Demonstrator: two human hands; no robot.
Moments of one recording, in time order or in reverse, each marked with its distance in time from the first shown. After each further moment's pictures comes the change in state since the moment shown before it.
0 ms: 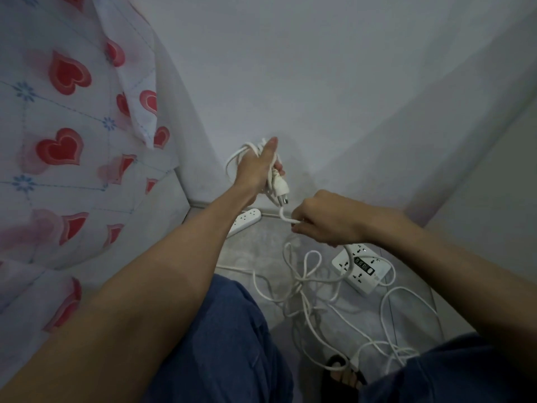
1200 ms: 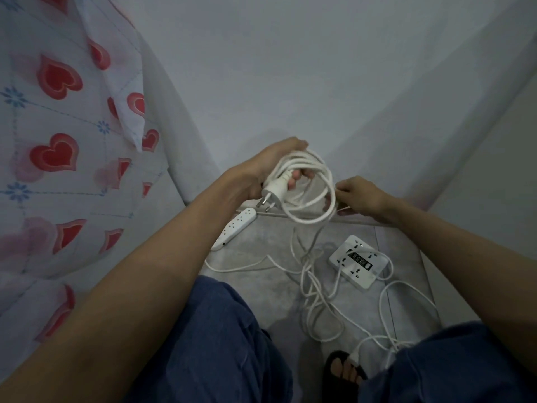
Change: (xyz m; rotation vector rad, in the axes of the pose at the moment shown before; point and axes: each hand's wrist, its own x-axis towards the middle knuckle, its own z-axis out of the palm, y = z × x) left_hand -0.032 0.059 0.019 -0.163 -0.644 -0.365; right_hand 0.004 0.100 0.038 0.888 0.285 0.496
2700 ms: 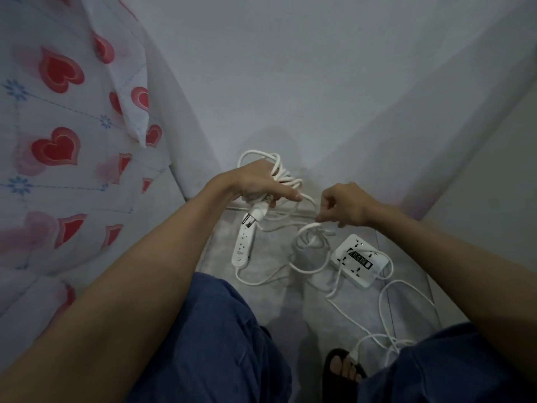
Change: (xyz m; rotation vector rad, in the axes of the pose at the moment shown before) left_hand -0.002 -0.028 -0.044 0.910 0.084 0.152; right_hand 0.000 -0.010 0.019 -0.583 -0.061 -0.132
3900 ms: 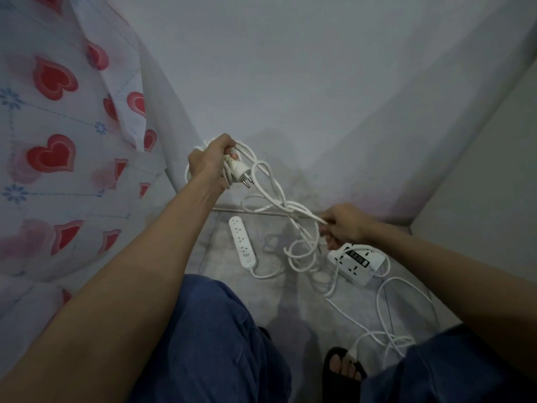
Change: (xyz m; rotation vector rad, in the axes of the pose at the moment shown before) left_hand 0.004 -0.016 -0.028 -1.175 0.921 -0.246; right_hand -0.008 0.023 0.036 0.306 -0.105 0.131
